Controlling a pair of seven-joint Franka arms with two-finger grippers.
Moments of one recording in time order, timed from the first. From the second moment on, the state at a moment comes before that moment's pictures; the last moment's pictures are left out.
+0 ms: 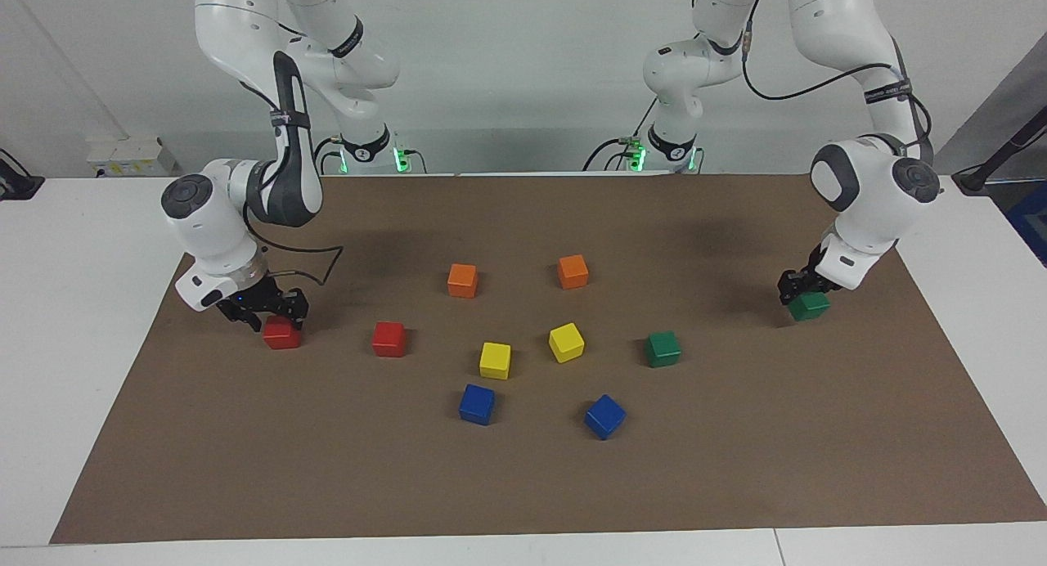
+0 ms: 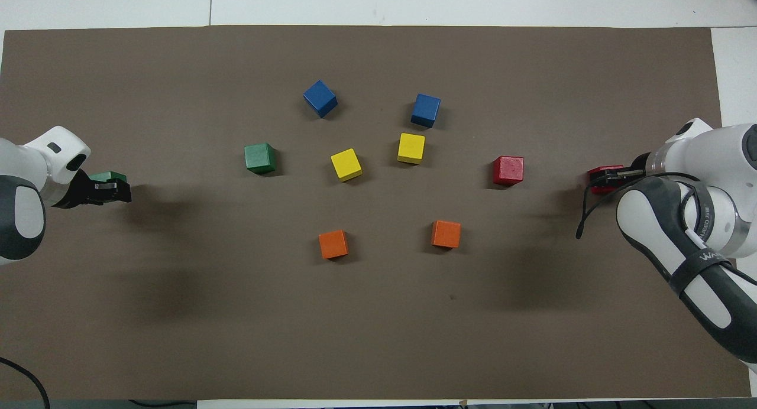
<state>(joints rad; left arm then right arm) 0.21 0.17 -0.06 -2.11 0.01 2.27 0.10 -0.12 0.20 -0.02 -2.13 0.02 2.37 -0.17</state>
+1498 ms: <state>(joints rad) 0.11 0.21 -0.09 -1.77 0.01 1.98 0.14 0.16 0.28 0.03 -1.81 0.02 2.08 0.45</state>
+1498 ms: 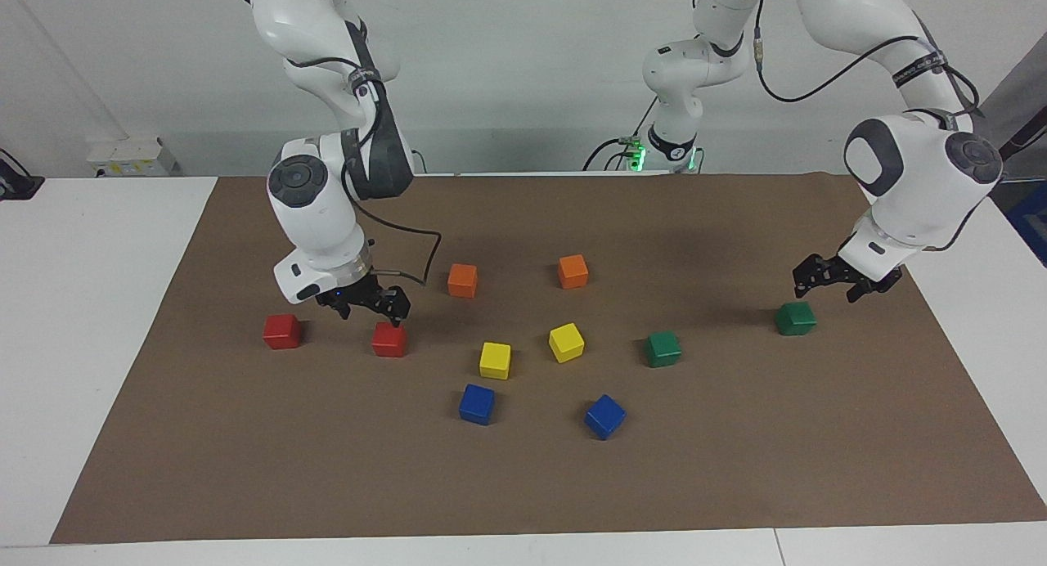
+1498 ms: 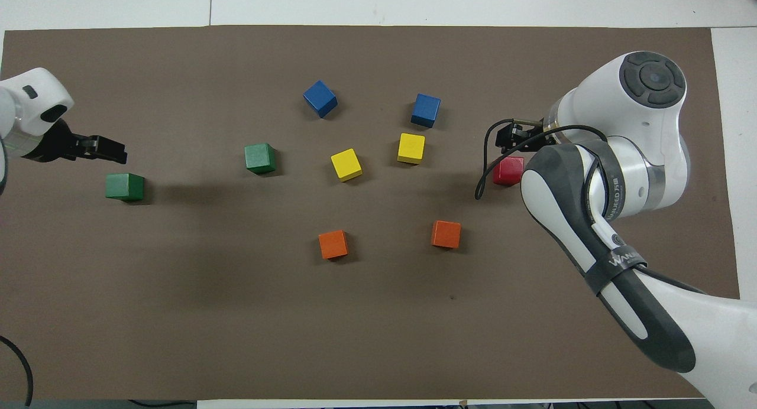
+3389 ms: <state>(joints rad) -0.25 0.41 -0.09 -1.89 -0.01 2.39 -0.27 0.18 0.30 0.03 -2.04 0.02 2.39 0.37</state>
